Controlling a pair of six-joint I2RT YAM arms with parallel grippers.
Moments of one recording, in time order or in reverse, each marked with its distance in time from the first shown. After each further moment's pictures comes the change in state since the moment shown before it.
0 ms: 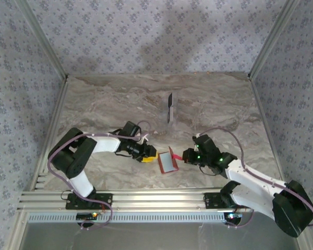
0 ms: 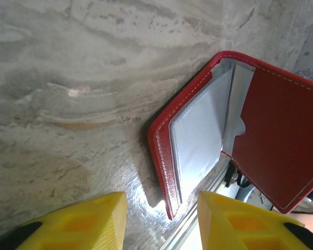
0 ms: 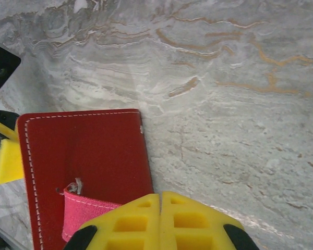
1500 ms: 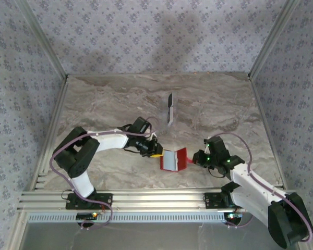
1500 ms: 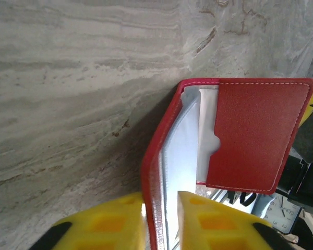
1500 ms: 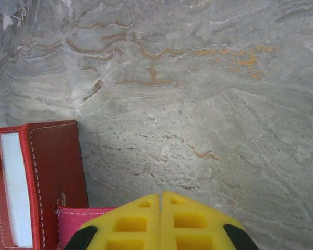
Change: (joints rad) left arm -0.100 0.024 0.172 -0.134 -0.132 0.013; right arm -0.224 -0.079 -0.076 -0.097 -0.090 -0.082
